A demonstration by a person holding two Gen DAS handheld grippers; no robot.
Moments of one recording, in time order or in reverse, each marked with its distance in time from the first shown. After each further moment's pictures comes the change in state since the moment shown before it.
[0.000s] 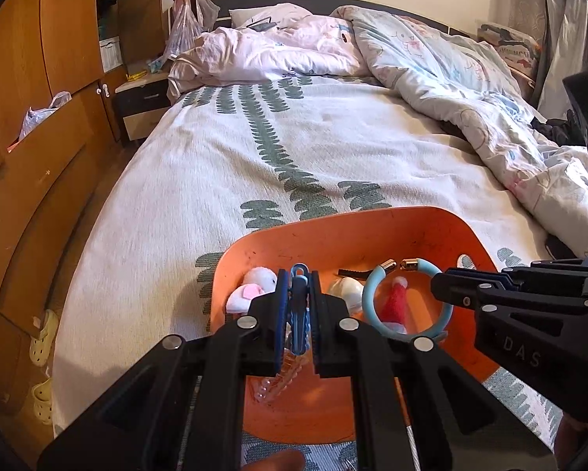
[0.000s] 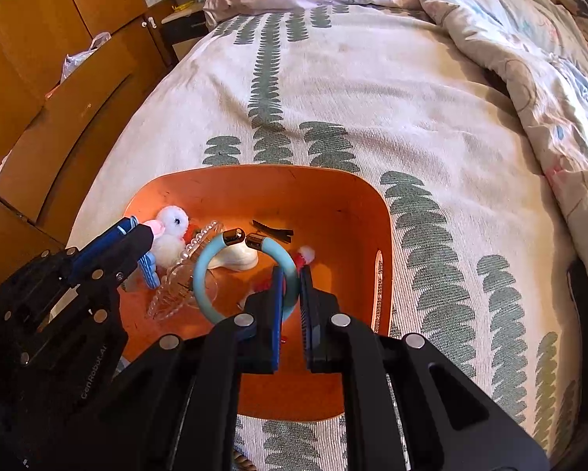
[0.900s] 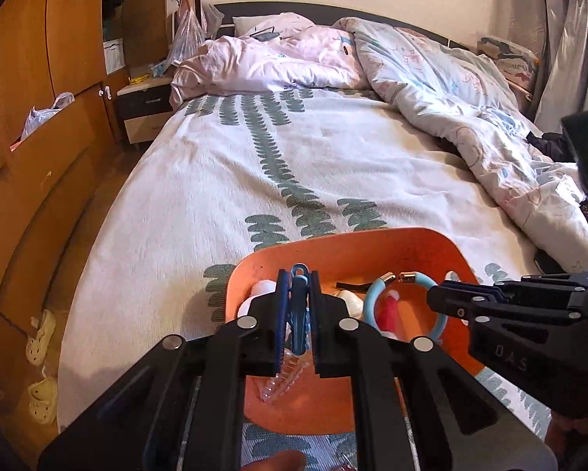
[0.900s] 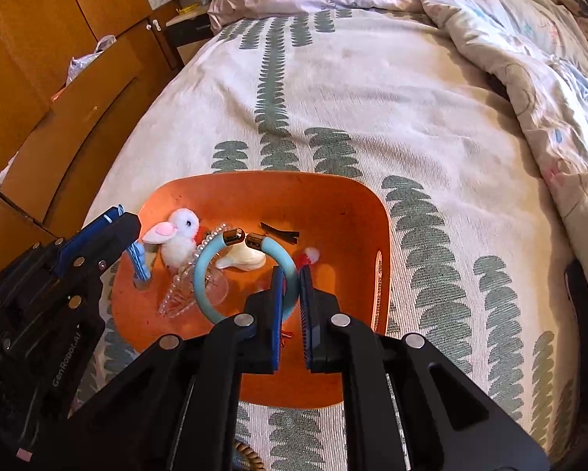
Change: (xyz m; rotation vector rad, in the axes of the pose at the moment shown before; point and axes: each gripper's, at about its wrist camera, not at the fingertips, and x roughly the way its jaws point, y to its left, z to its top) left arm -0.016 0.007 0.009 -0.022 -0.022 -0.018; right arm -0.011 0.002 0.000 -0.002 -0.006 0.015
